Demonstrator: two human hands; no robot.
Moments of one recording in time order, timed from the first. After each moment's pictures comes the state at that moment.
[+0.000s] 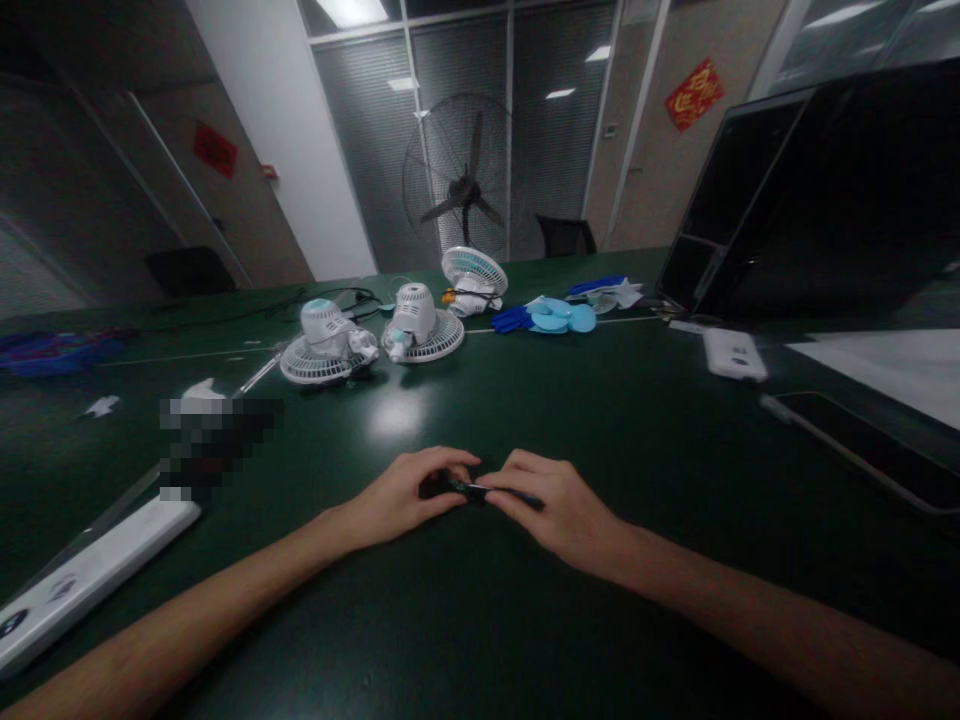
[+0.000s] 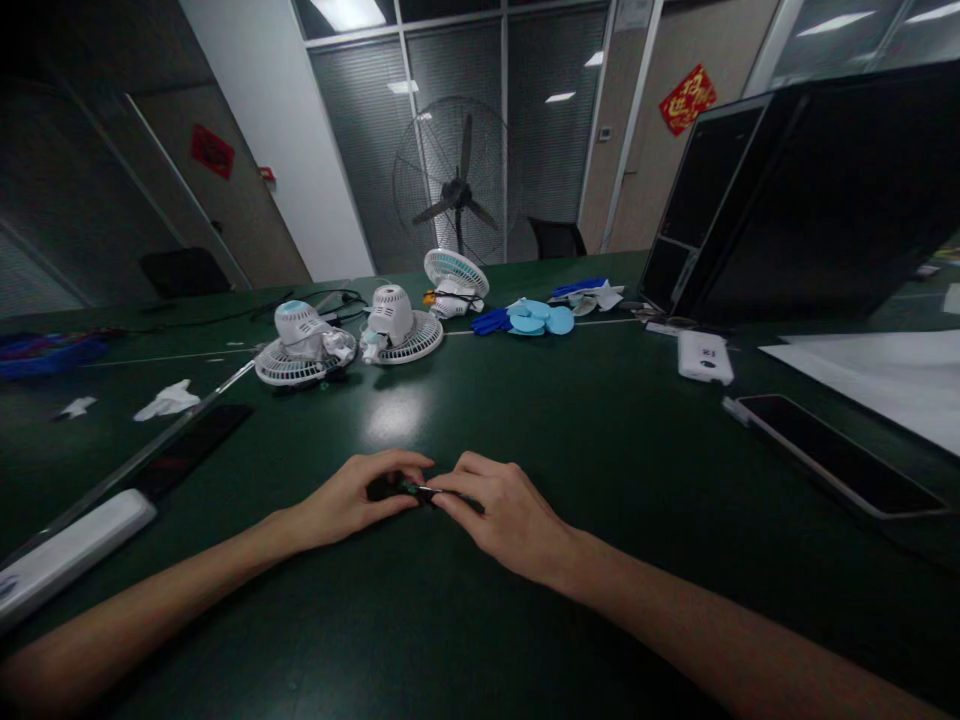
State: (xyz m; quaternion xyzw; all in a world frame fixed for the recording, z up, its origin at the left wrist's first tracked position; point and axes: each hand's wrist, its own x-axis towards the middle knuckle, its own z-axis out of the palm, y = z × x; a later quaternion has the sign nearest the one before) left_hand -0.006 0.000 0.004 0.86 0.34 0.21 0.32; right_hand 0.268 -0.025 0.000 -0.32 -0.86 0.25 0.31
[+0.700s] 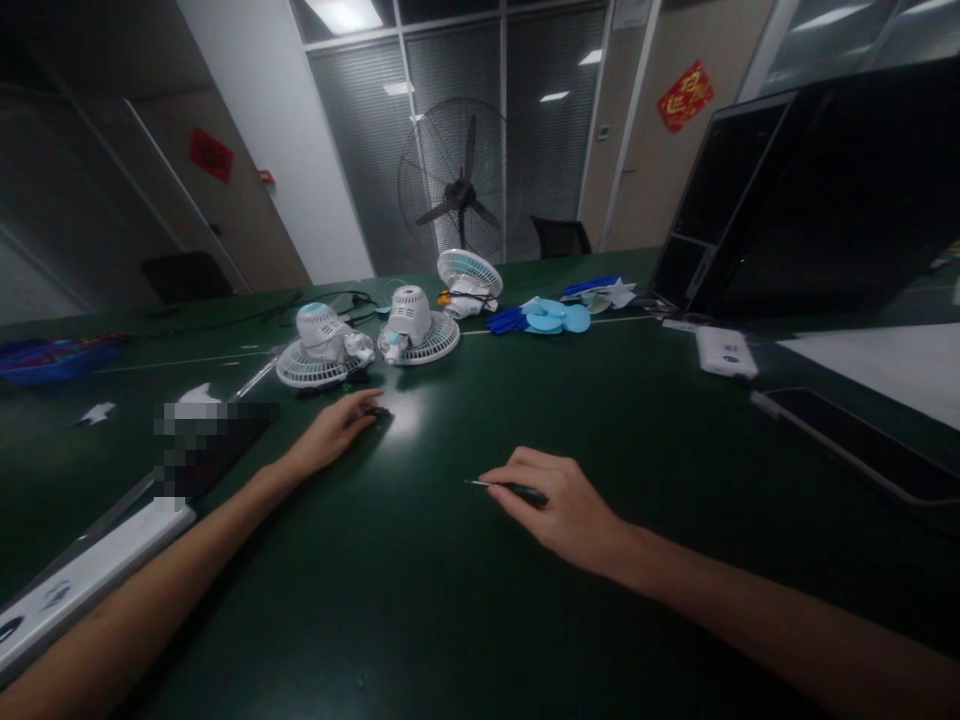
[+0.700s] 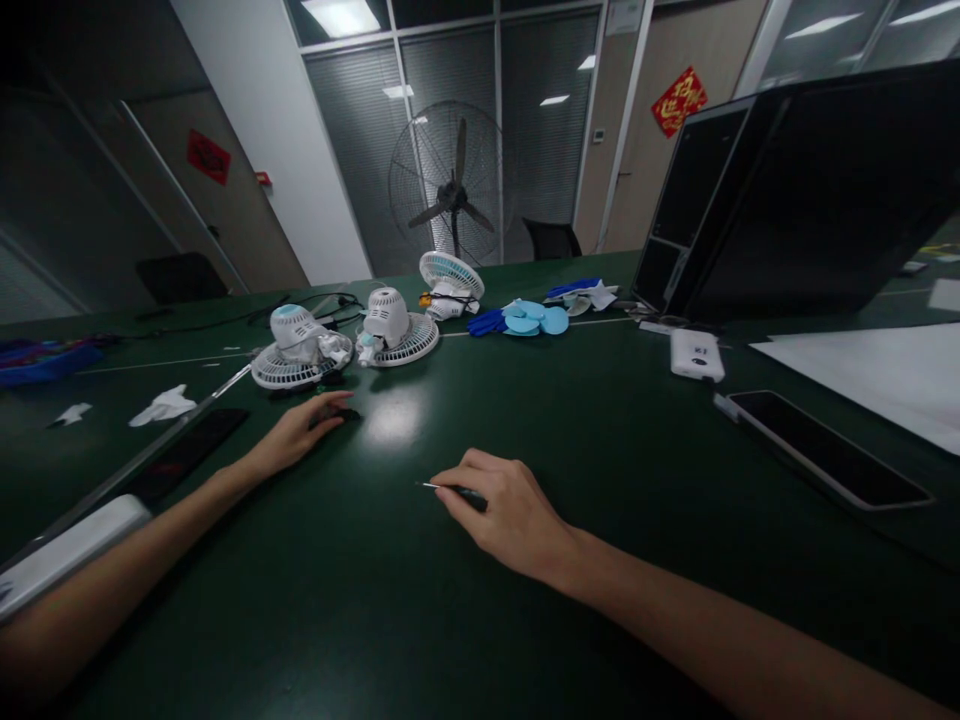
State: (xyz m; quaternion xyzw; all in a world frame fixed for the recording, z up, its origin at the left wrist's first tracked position) left_hand -0.132 0.089 -0.014 0.82 0.49 0.24 0.15; right_hand 0.274 -0.030 0.004 -0.34 -0.84 0.26 0.34
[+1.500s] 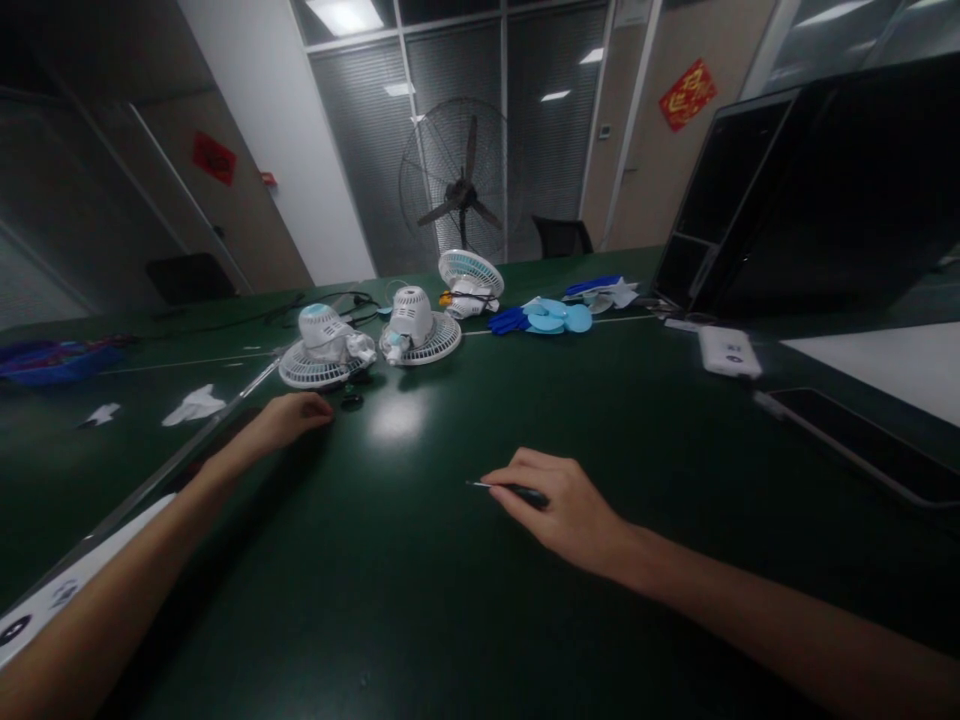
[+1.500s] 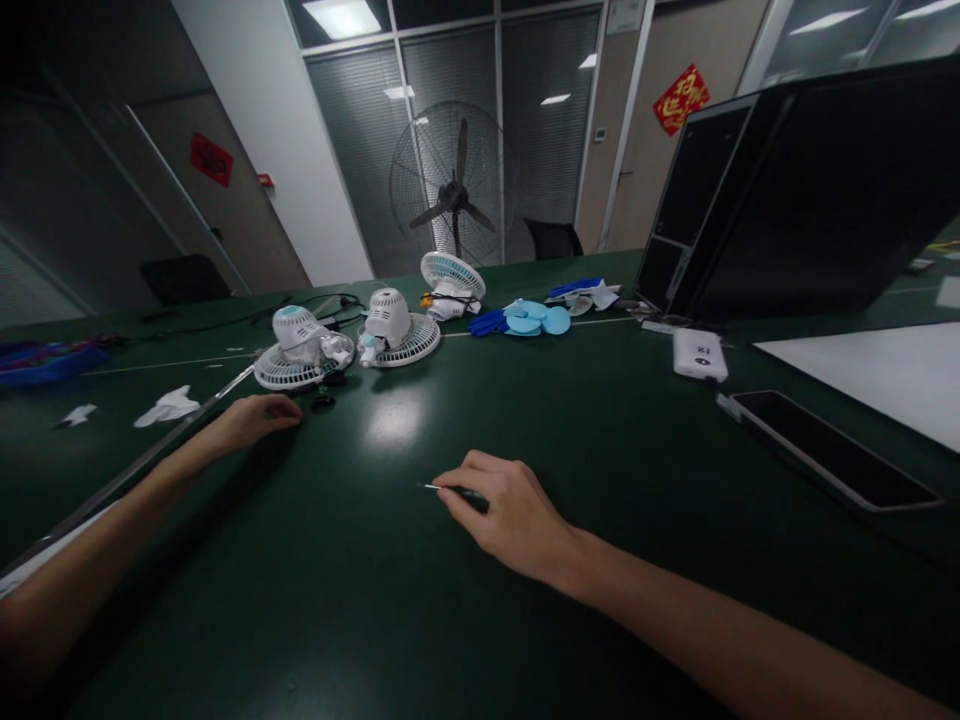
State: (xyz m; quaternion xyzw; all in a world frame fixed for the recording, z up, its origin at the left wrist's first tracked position) left_hand -0.224 0.117 0.008 0.73 0.65 0.13 0.16; right_hand 0.275 -0.029 0.002 -0.34 -0.84 0.25 0.34
